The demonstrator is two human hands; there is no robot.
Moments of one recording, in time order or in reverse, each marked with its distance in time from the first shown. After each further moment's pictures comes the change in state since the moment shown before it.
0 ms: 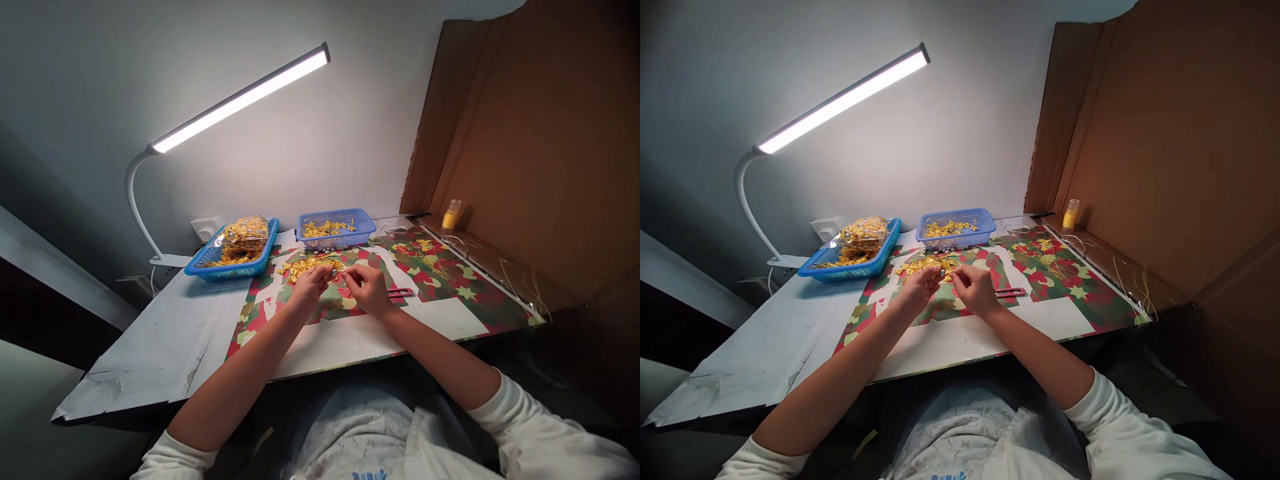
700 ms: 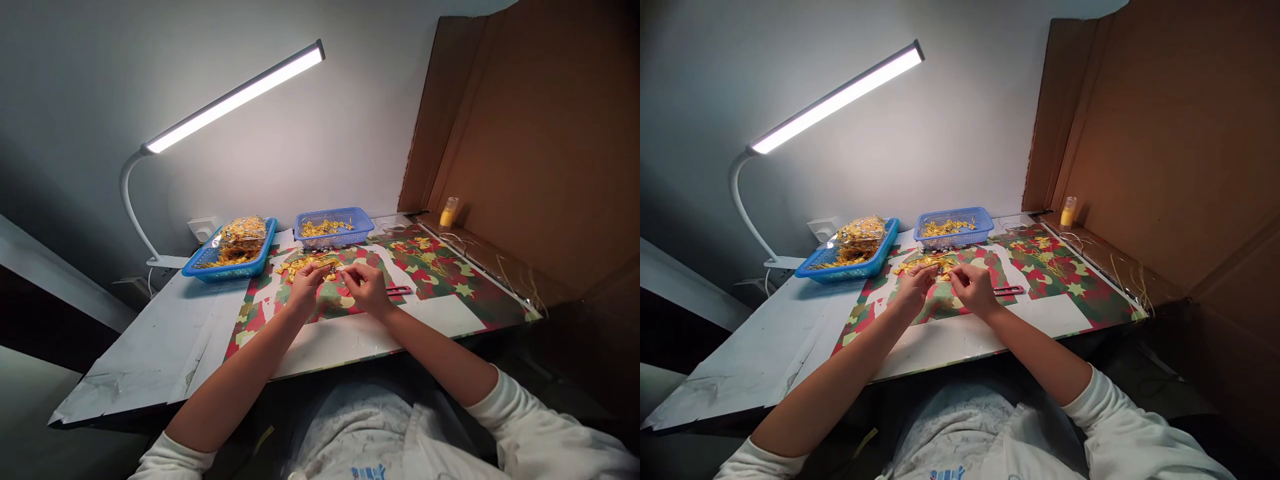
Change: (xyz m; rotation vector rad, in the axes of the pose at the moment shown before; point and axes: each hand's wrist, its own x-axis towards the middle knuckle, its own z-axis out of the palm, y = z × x) left_hand 0.000 -0.003 0.002 -0.016 -0.016 0.206; right_hand -0.001 -0.007 -0.001 0.029 0.045 -0.002
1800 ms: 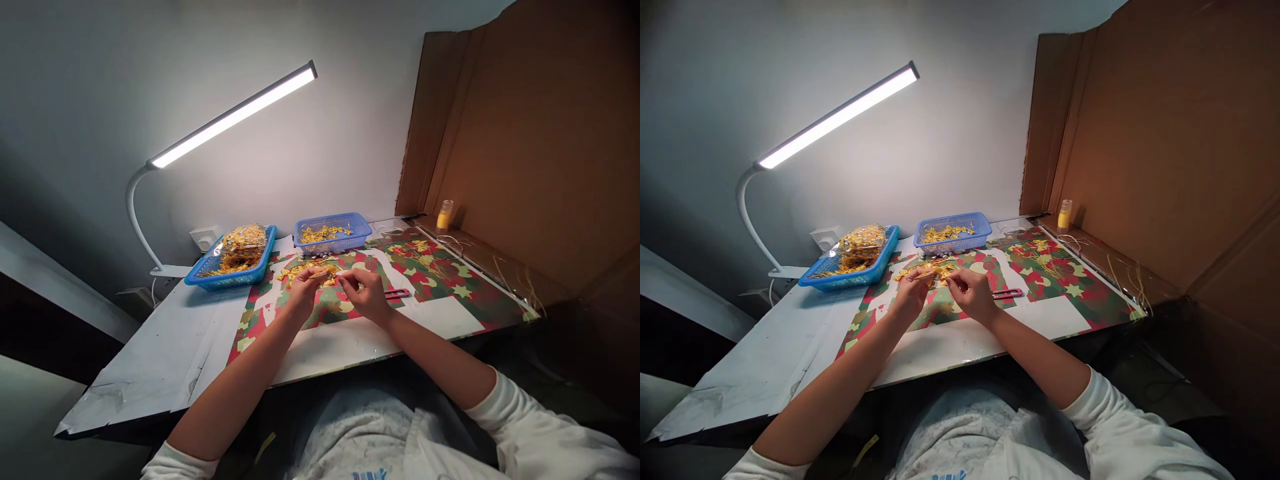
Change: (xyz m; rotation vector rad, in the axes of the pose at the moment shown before) left_hand 0.003 0.001 -0.008 -0.040 -0.113 0.069; right_hand -0.001 0.000 0.000 0.038 0.016 -0.139
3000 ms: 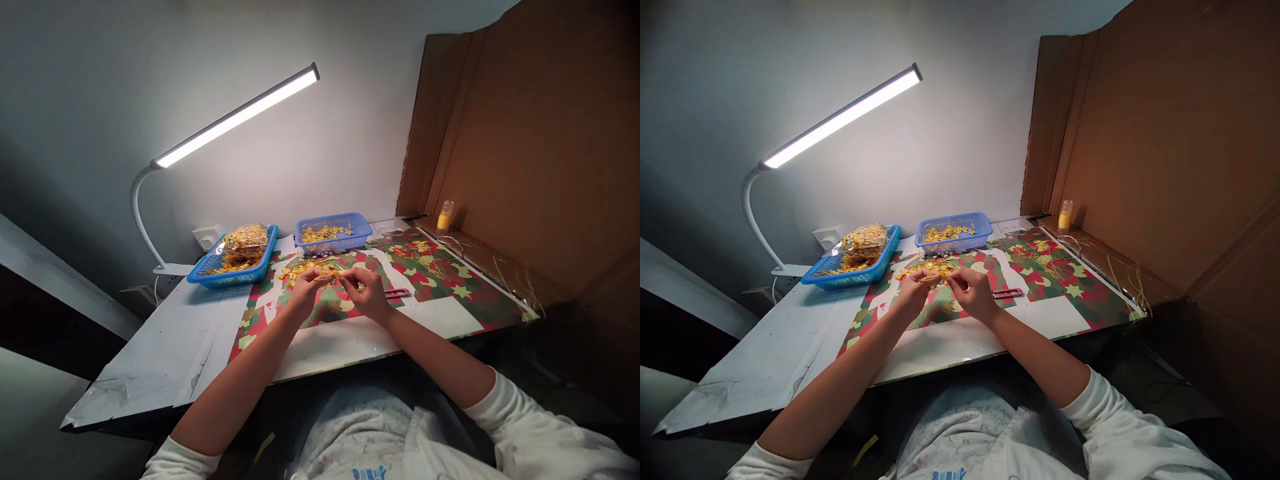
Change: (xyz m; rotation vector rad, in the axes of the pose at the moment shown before) left_hand -0.001 -0.002 -0.004 0.108 -0.092 -0.032; right_hand 0.000 0.002 -0.002 0.016 -0.029 0.002
